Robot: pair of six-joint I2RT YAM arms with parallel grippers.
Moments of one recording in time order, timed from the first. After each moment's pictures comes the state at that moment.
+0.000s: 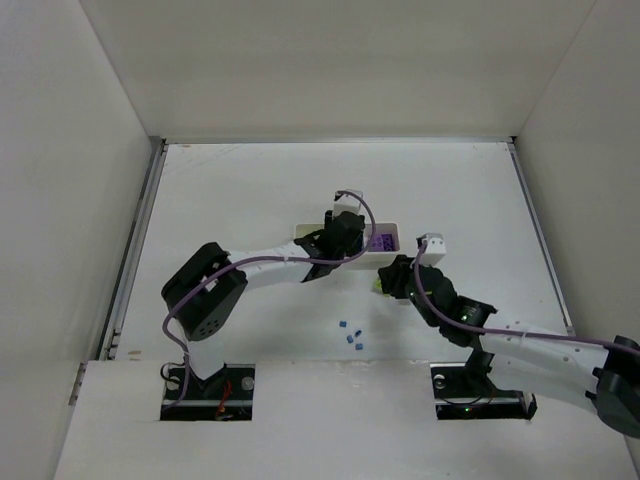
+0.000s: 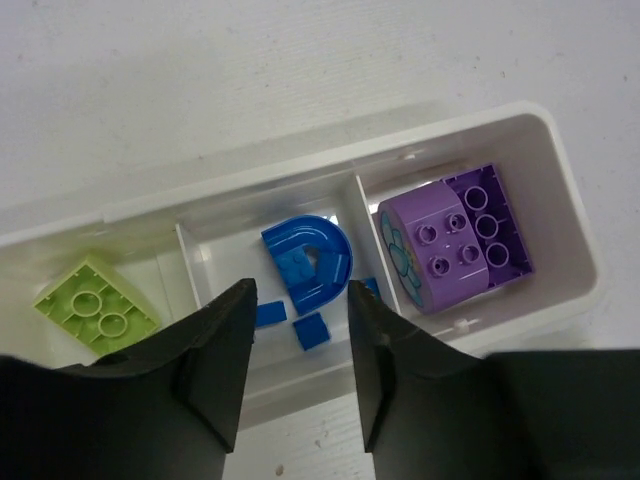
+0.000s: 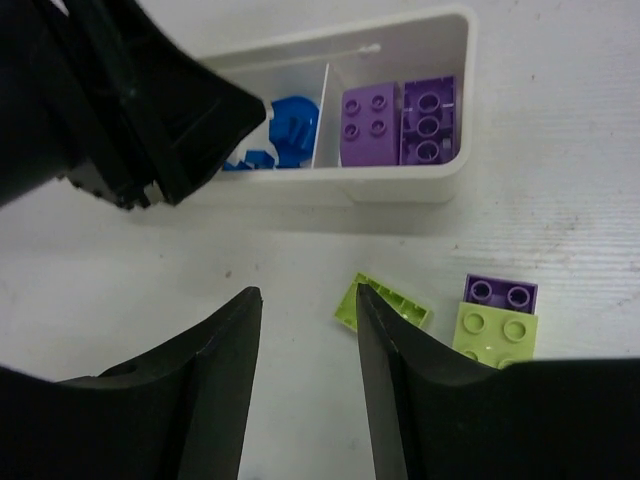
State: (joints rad) left arm -0.90 1.76 1.07 0.08 -0.45 -0.45; right arm 0.91 0.89 0.38 0.10 0.54 0.65
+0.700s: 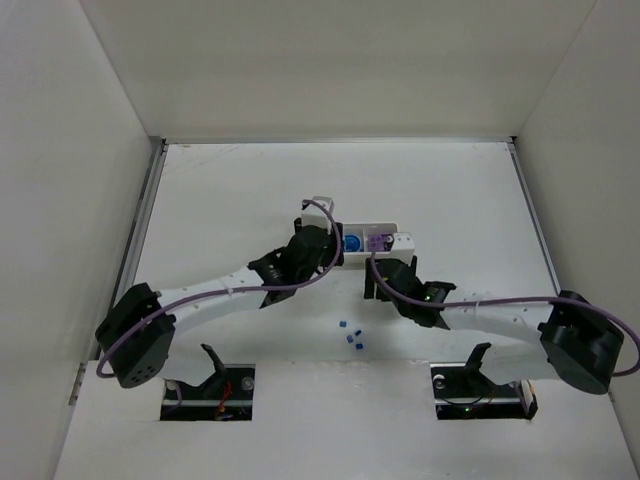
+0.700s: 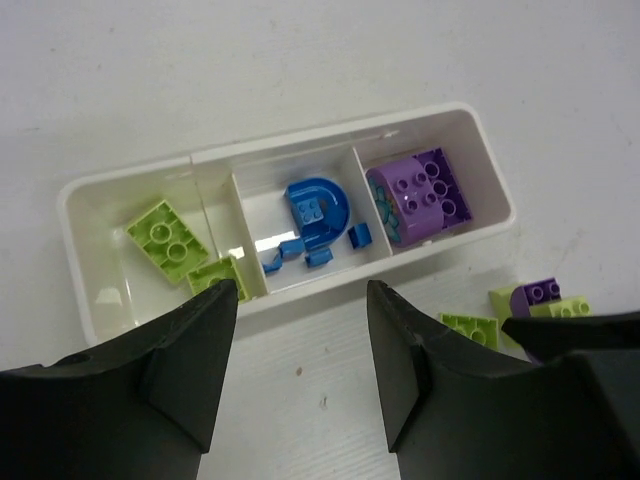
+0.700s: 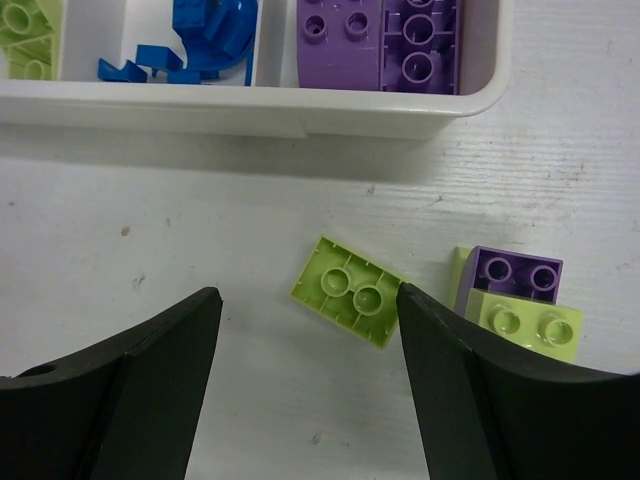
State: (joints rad) left arm -0.92 1.37 0.81 0.09 -0.44 -0.47; right arm 0.94 1.26 0.56 -0.07 0.57 0.66
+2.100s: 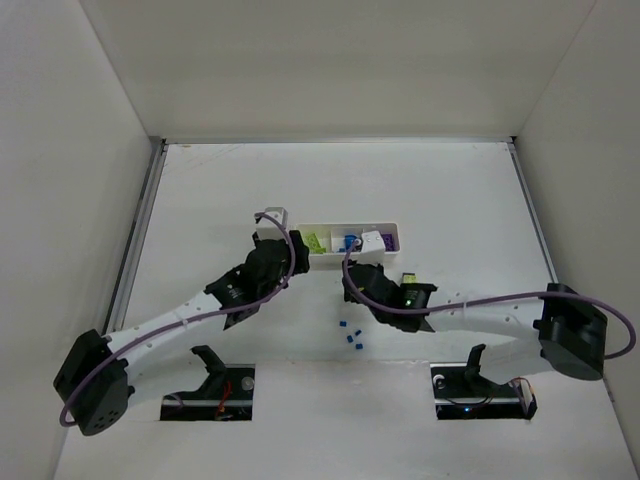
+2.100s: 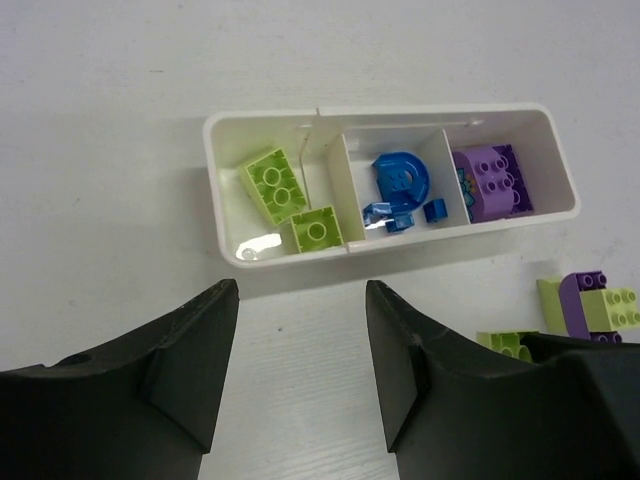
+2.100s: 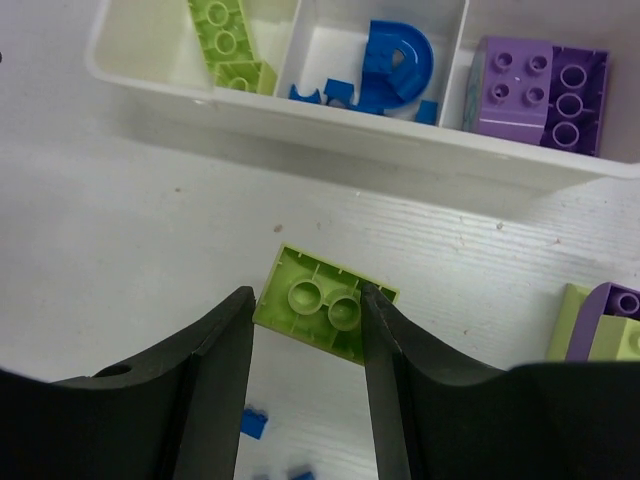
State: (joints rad) left arm -0.83 1.05 0.58 0.02 -0.45 -0.53; right arm 1.14 1.35 0.73 -0.10 0.68 0.63
